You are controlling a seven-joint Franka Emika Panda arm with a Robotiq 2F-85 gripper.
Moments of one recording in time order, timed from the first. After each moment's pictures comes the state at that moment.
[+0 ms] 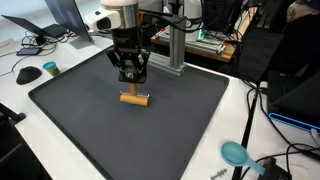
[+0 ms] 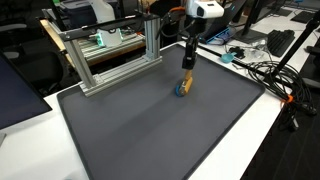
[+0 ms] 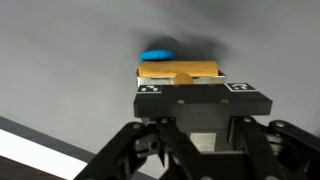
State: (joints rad) arm 0.03 0.38 0.08 -1.91 -0.14 2.38 -0.23
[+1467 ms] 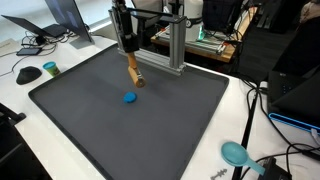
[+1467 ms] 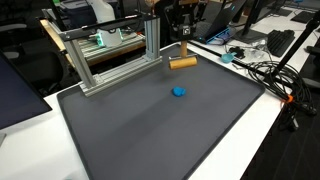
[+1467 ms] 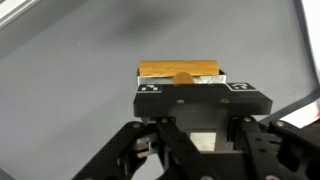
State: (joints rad) arm 0.02 0.14 0.02 -1.97 0.09 2.20 0.56
